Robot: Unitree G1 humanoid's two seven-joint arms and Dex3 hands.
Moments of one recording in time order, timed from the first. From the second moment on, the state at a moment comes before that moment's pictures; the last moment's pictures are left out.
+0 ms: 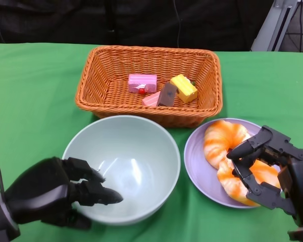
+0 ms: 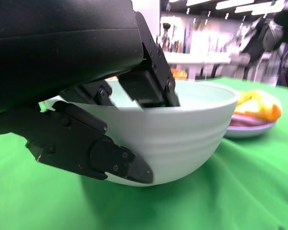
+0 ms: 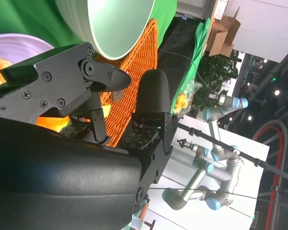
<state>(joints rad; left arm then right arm) -0.43 0.69 -0.62 0.68 0.96 -1.06 0.74 0.15 -0.02 0.04 -0.11 -0.11 -0.43 0.02</state>
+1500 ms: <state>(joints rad) -0.10 0.21 -0.10 0.26 -0.35 -0.67 -0.45 0.15 -0.05 0.05 -0.15 0.04 -0.36 0.15</state>
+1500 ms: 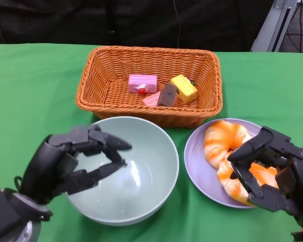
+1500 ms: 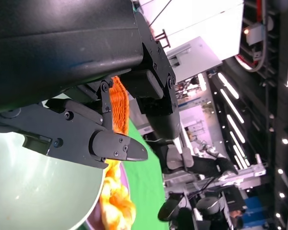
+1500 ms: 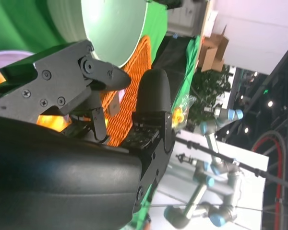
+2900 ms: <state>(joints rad) -0.01 0.21 -0.02 0.06 -0.38 -0.41 -0.67 0.23 -0.06 0.14 -0.38 0.15 -0.14 0.28</state>
